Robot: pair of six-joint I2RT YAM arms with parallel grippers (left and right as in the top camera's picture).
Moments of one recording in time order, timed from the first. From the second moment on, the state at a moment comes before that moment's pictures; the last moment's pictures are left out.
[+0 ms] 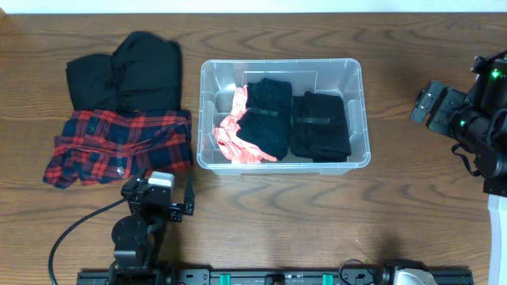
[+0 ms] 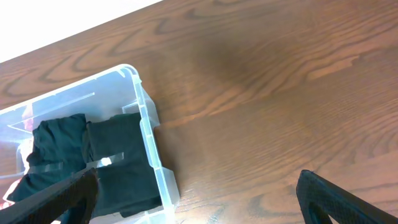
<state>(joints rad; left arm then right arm) -0.04 0.01 0.12 -0.40 0.08 0.14 -0.09 1.20 1.54 -1.17 0.05 0.30</state>
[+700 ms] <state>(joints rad) -0.04 0.41 0.64 -0.34 0.24 -0.30 -0.09 1.20 1.54 -1.17 0.05 0.30</state>
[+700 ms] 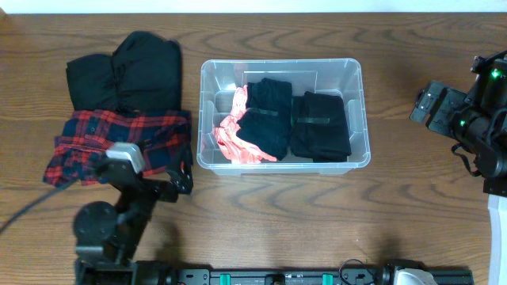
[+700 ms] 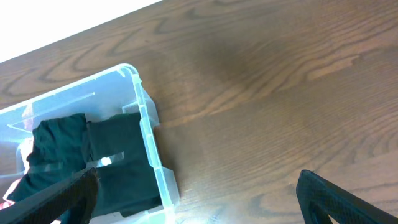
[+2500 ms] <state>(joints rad) 0.88 2.00 1.24 -0.71 0.69 -0.27 -0.09 1.20 1.54 -1.17 0.05 0.30</state>
